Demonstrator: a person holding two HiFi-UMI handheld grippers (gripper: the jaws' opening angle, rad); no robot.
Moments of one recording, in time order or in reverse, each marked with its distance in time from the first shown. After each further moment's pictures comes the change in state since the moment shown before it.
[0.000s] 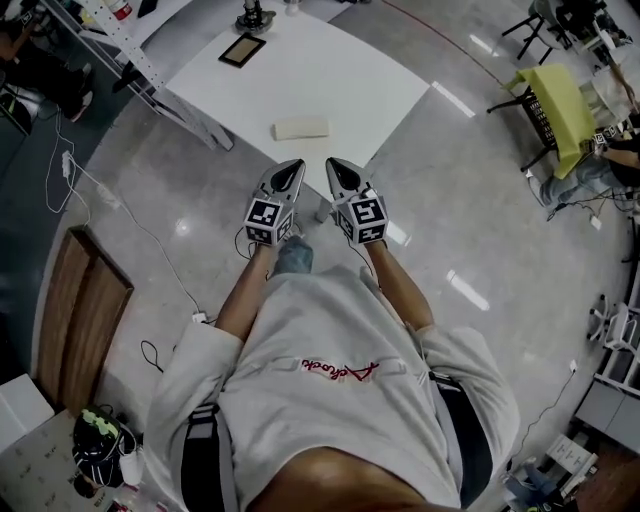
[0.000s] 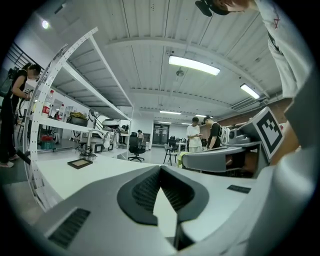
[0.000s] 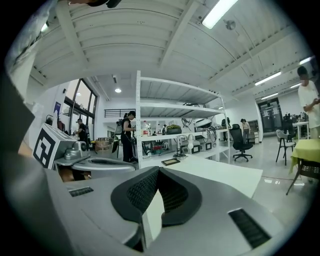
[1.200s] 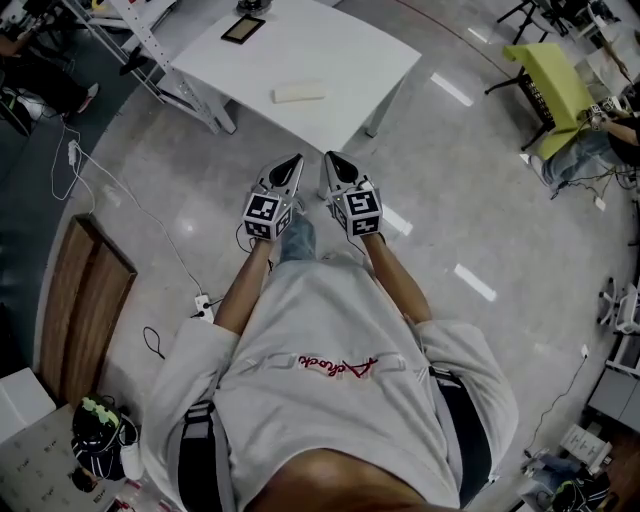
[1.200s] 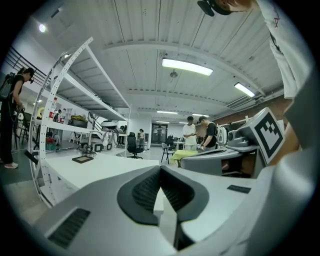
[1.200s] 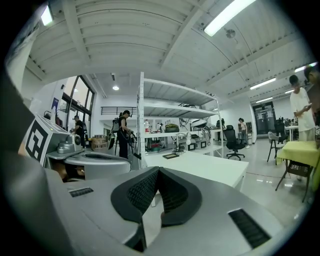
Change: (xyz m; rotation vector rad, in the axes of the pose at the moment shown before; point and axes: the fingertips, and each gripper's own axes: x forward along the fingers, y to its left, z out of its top) left arm -0.088 -0.067 -0.024 0.022 0.004 0.000; right arm -0.086 0.061 -0.029 -0.016 0.012 -0.061
